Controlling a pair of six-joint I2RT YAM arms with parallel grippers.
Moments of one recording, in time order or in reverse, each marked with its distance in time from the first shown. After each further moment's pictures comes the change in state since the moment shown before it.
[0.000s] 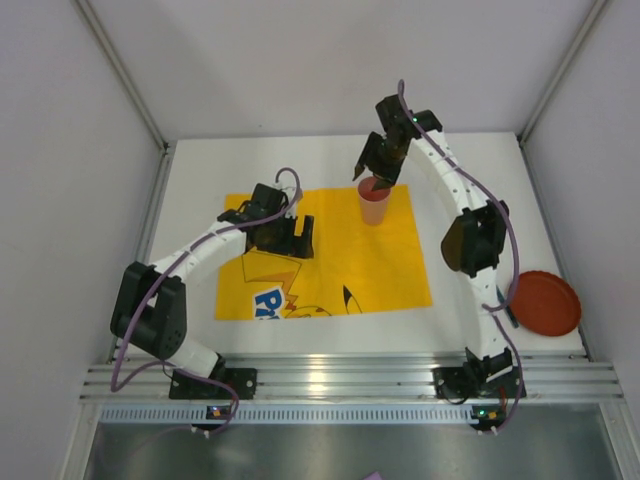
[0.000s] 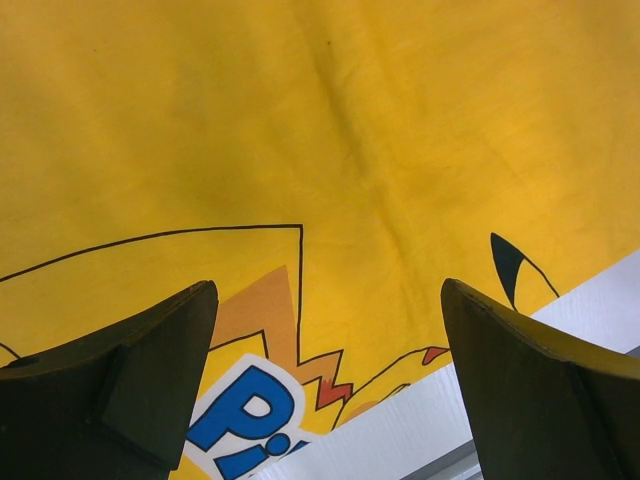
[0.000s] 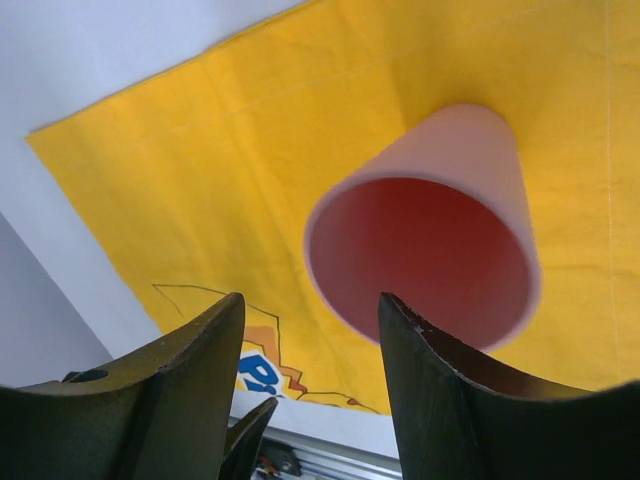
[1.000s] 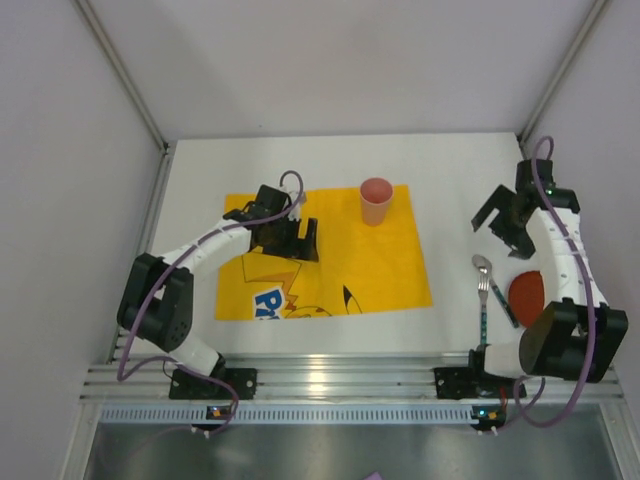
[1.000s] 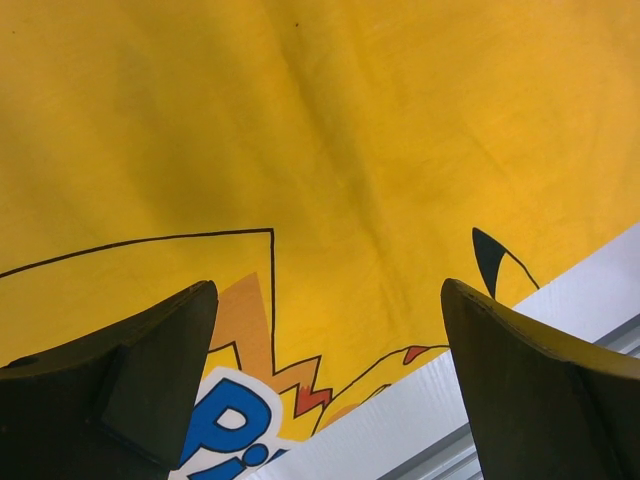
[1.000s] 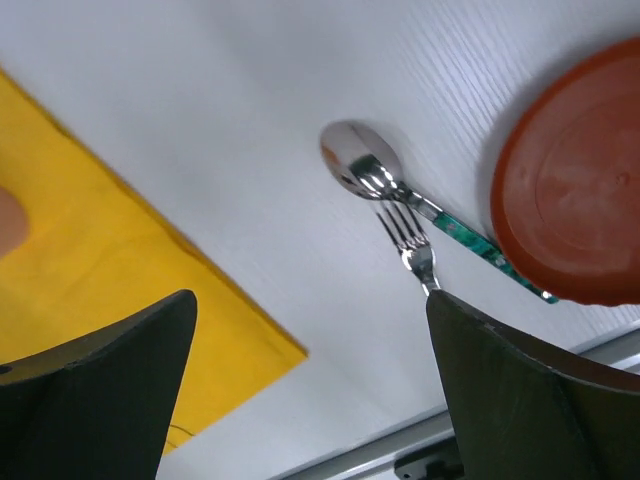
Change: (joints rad) left arm 0.000 0.055 0.002 0.012 0.065 -0.021; right arm -0.527 -0.927 -1.062 0.199 0.256 -0.237
